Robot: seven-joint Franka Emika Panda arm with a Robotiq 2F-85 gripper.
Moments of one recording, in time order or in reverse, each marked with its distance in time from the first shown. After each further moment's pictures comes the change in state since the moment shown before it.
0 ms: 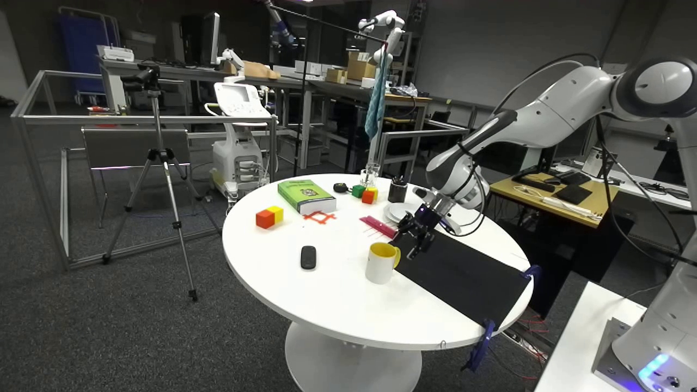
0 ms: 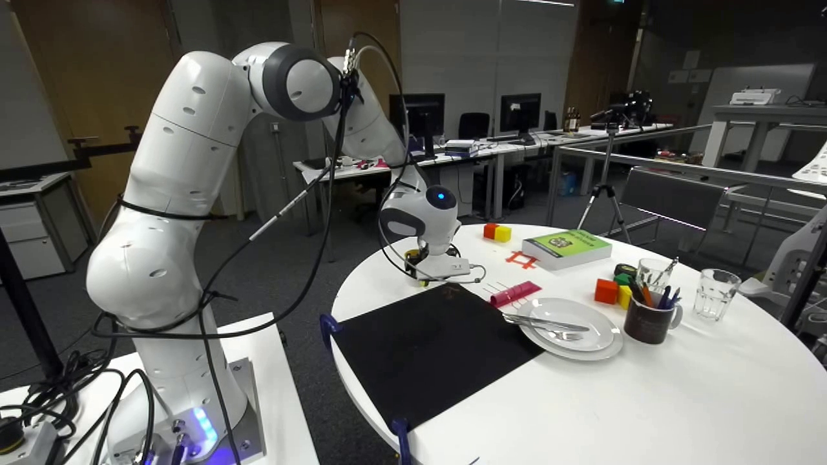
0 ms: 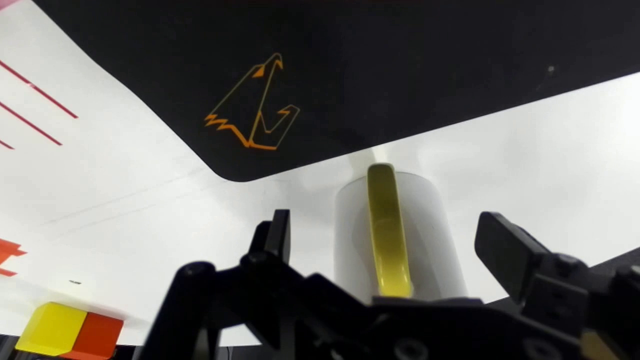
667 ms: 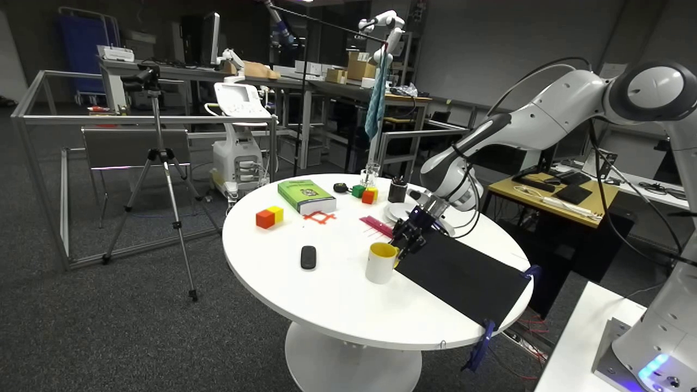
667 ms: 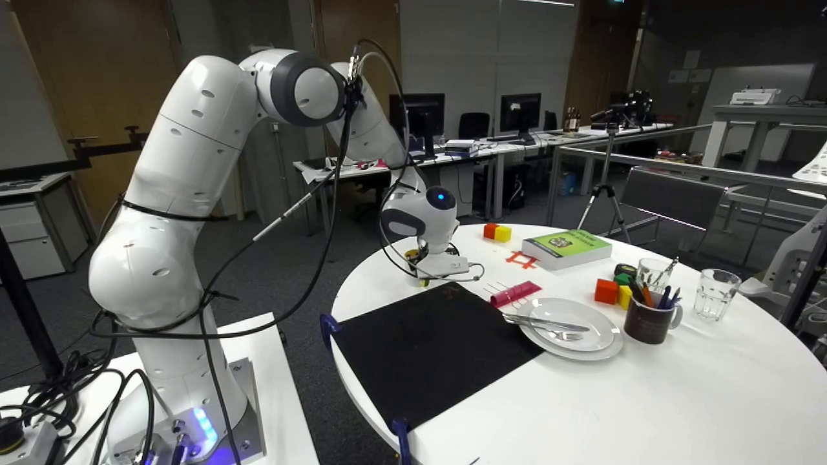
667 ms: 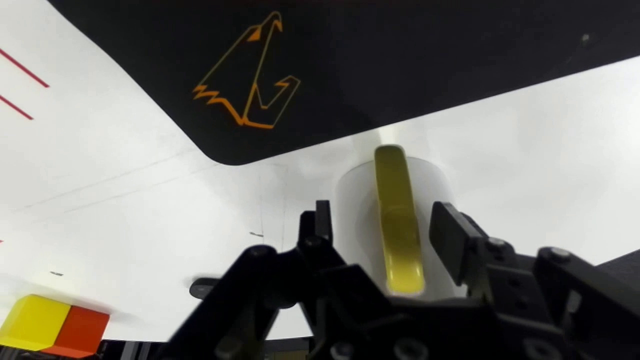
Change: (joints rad) arm 0.025 0.037 0.000 0.045 -0.003 0.000 0.000
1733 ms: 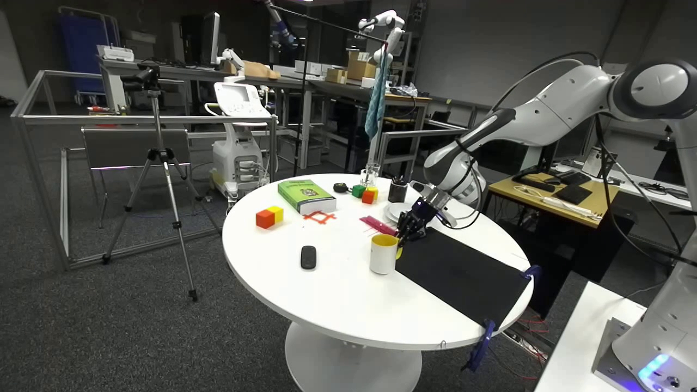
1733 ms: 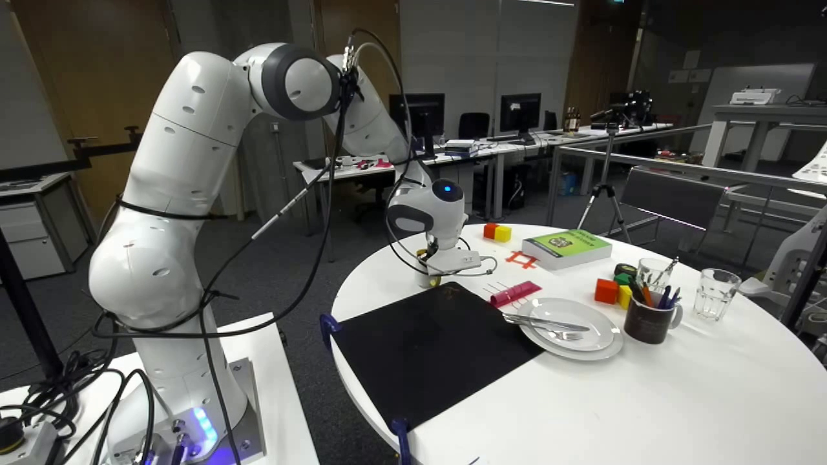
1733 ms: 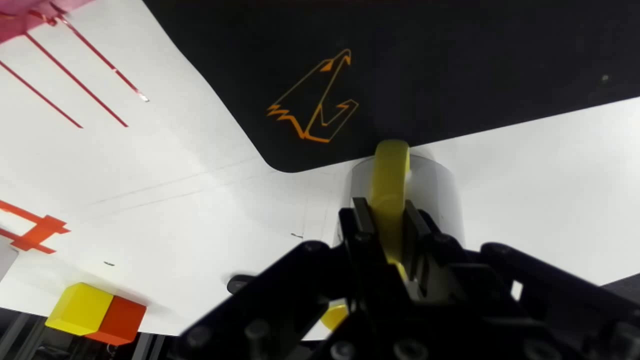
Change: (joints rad) arm 0.001 -0.038 -0.050 -0.002 -0.050 -0.002 0.004
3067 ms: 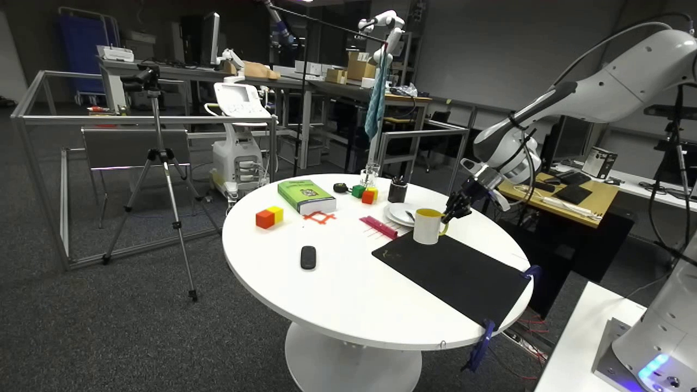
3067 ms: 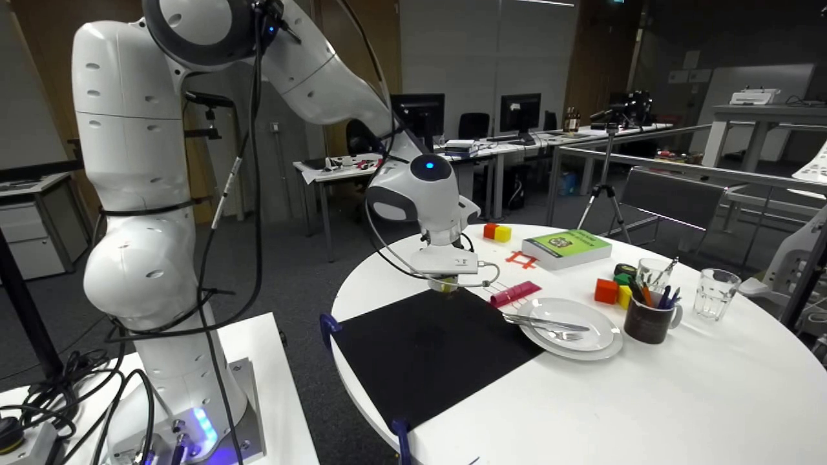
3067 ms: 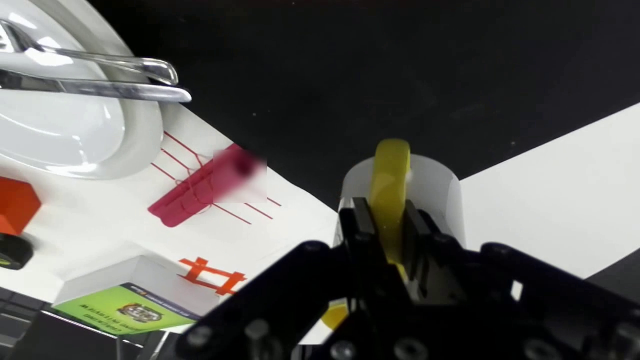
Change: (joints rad) arm -0.052 -0.385 -0.151 -0.352 0.092 0.024 0.128
